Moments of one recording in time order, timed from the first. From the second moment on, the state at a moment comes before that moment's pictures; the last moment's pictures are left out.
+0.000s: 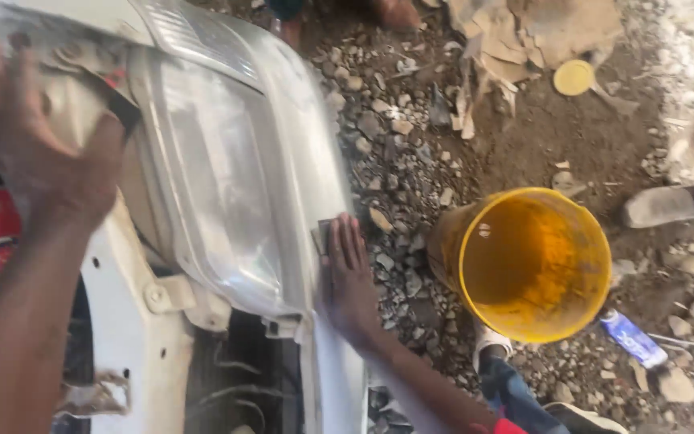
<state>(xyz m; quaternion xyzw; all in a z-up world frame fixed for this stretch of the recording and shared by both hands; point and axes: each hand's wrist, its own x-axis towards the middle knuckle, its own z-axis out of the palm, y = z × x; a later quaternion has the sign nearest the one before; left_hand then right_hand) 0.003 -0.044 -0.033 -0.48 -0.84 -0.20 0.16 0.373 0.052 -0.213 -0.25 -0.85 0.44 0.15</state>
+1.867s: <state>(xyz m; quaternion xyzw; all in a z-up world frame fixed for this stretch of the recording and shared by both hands) 0.140 -0.081 -0.011 -0.27 -0.91 -0.24 0.21 0.634 0.572 -0.379 -0.51 -0.80 0.23 -0.24</state>
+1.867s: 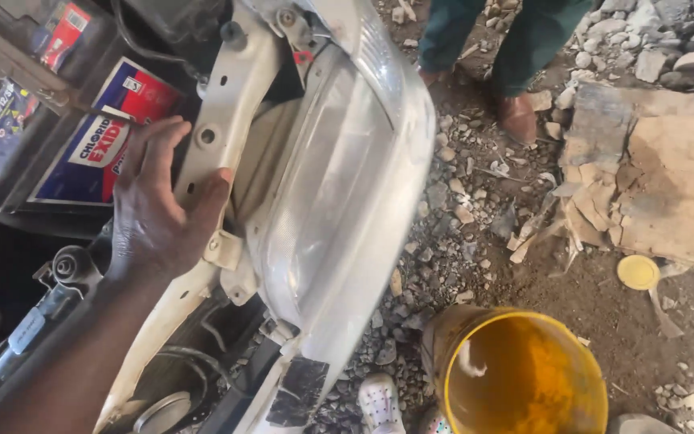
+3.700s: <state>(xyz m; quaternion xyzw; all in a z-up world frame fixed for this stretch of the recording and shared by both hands) 0.146 -0.115 -0.083 -0.09 -0.93 -0.13 0.34 0.321 0.498 -0.383 0.06 -0.97 -0.21 -0.15</state>
